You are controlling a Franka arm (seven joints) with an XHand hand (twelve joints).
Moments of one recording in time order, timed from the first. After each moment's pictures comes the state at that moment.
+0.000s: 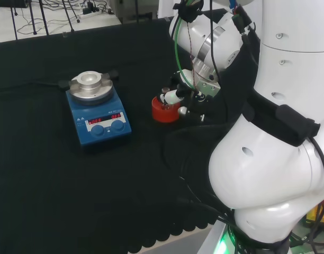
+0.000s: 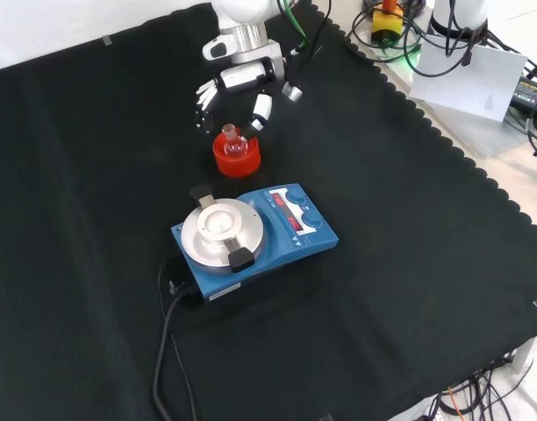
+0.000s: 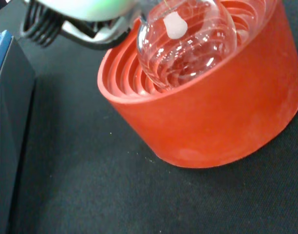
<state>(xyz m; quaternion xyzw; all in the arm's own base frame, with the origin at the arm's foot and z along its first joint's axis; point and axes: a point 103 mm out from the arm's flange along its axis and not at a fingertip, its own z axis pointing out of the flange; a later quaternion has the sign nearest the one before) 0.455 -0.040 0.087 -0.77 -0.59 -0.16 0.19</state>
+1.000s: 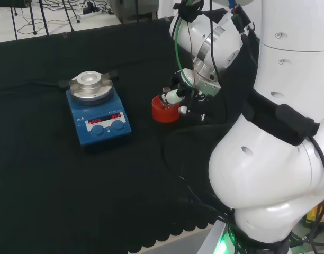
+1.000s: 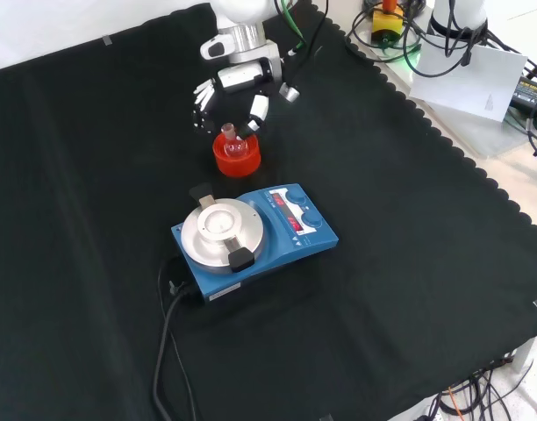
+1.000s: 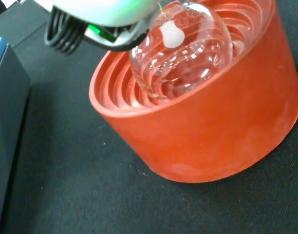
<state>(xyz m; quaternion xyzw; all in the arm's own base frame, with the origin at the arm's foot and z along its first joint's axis) 0.460 -0.045 0.085 -0.77 -0.59 -0.16 0.19</state>
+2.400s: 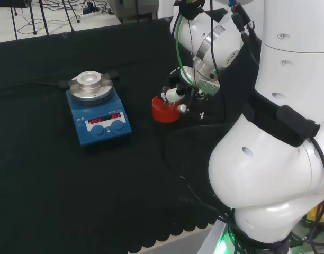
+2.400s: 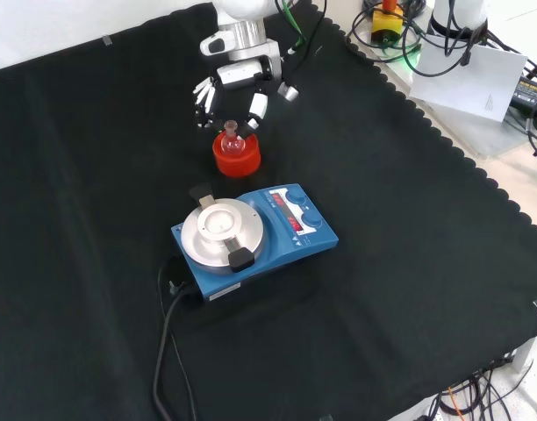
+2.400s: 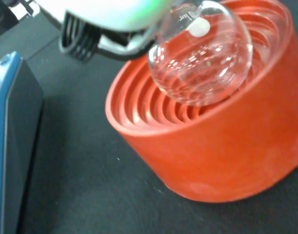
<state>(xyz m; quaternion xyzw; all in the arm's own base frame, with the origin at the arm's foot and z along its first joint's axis) 0.464 -0.042 0.093 -0.76 -0.60 -0.18 0.17</state>
